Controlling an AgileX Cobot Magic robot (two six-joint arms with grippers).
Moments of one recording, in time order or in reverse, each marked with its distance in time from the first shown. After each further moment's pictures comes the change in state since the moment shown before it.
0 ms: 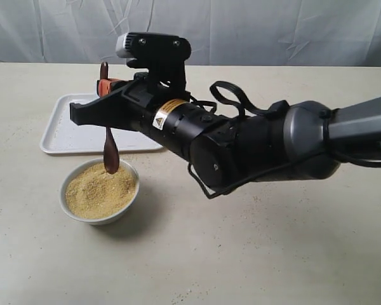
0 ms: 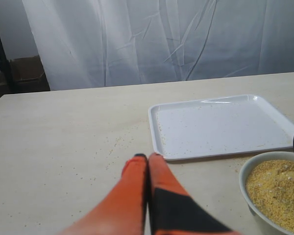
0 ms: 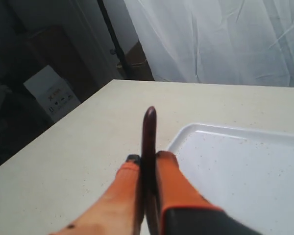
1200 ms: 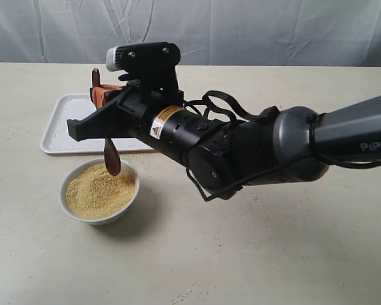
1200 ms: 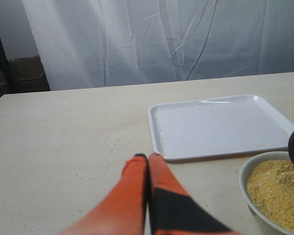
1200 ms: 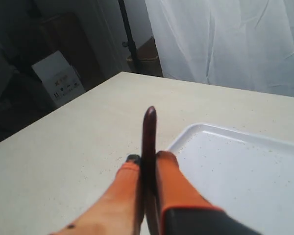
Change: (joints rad) left arm 0.000 0.000 0.000 0.000 0.000 0.000; right arm -0.009 0.038 0.000 -0.117 -0.043 -0.010
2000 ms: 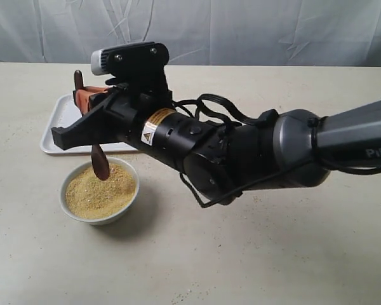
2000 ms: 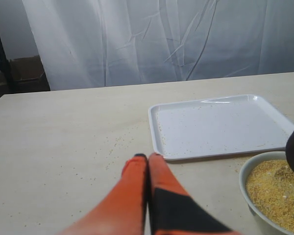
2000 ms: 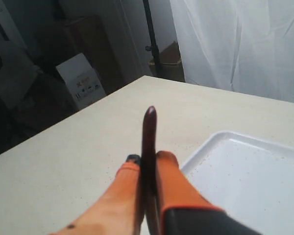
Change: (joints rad) left arm 0.000 0.000 0.000 0.000 0.000 0.000; right arm 0.030 -0.017 0.000 -0.059 -0.010 0.027
